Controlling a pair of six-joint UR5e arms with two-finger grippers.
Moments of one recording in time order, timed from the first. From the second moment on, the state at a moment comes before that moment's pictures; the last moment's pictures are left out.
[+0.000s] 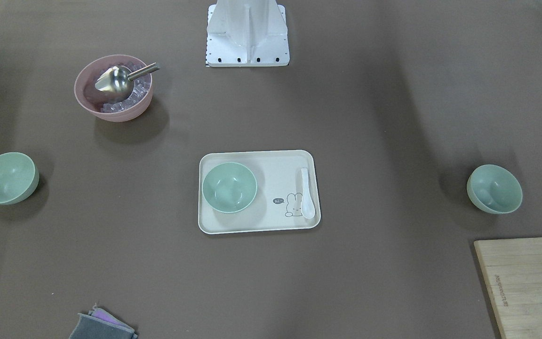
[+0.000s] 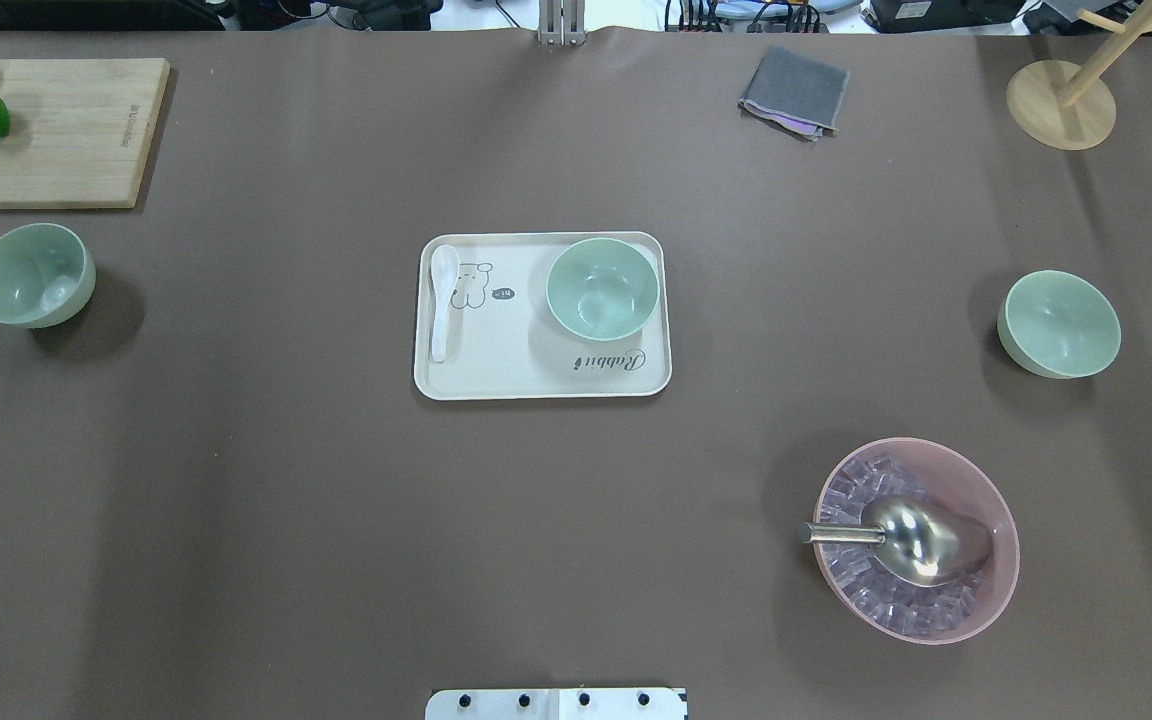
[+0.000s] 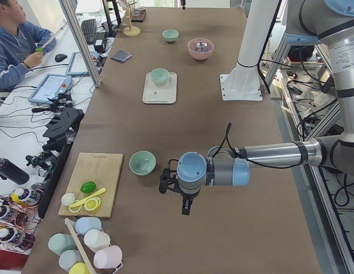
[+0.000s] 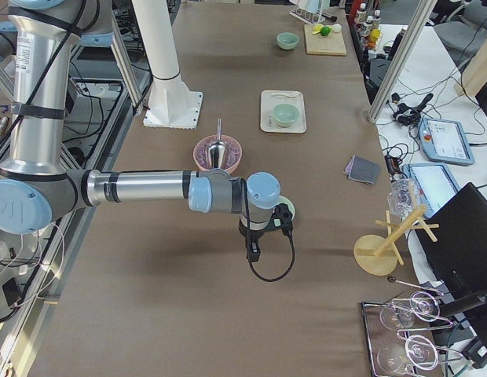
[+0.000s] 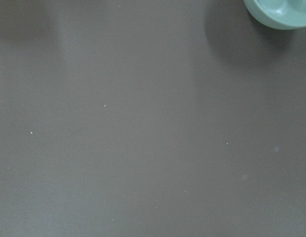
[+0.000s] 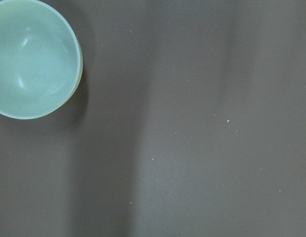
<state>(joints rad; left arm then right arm) -1.60 -1.24 -1.79 -1.67 -2.43 0.18 1.48 -1.74 1.80 -1.66 2.37 -0.16</state>
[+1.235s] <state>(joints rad) -1.59 -1.24 -1.73 -1.75 -2.43 0.14 1.48 -1.74 1.80 -1.64 2.36 -0.15</state>
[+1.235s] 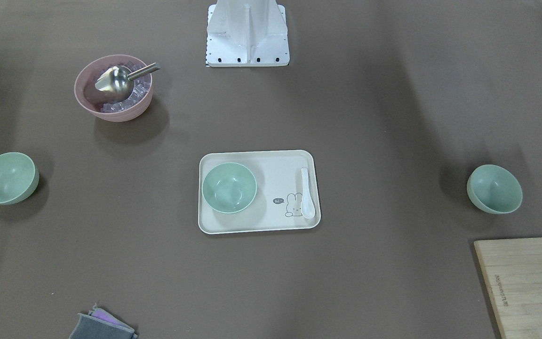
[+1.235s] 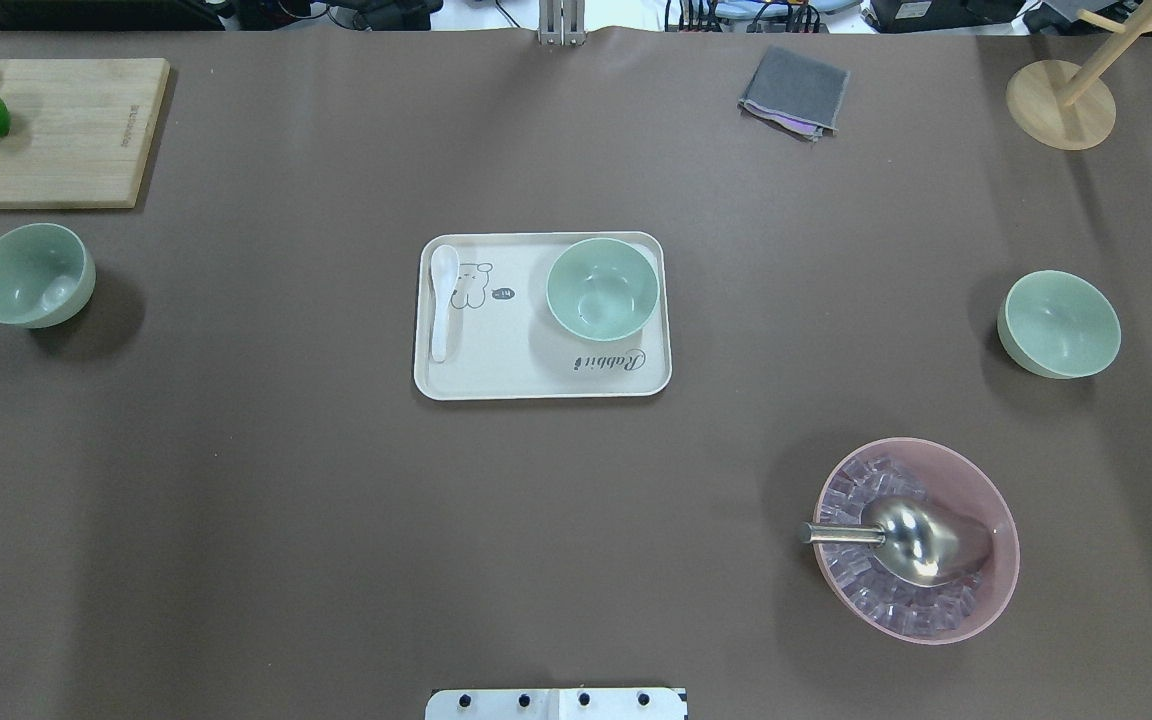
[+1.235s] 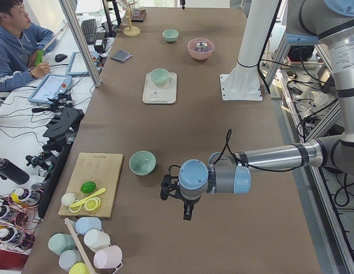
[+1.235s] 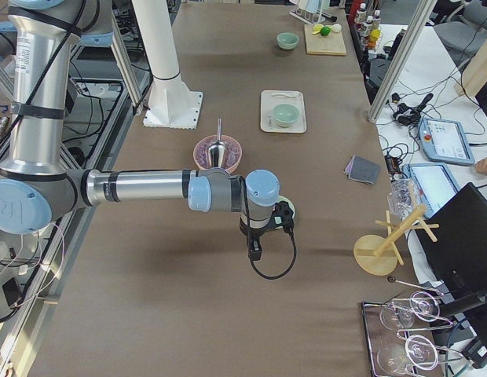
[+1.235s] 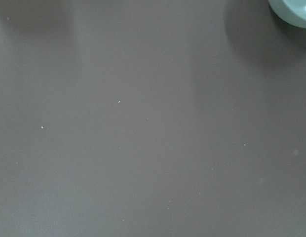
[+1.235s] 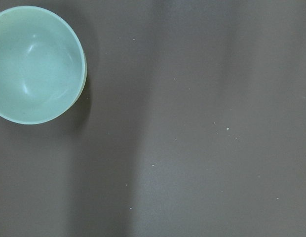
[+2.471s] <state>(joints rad) -1.59 -1.27 -1.68 -1.79 -2.46 0.11 1.32 -1.55 1.73 -1.61 2.38 0.10</state>
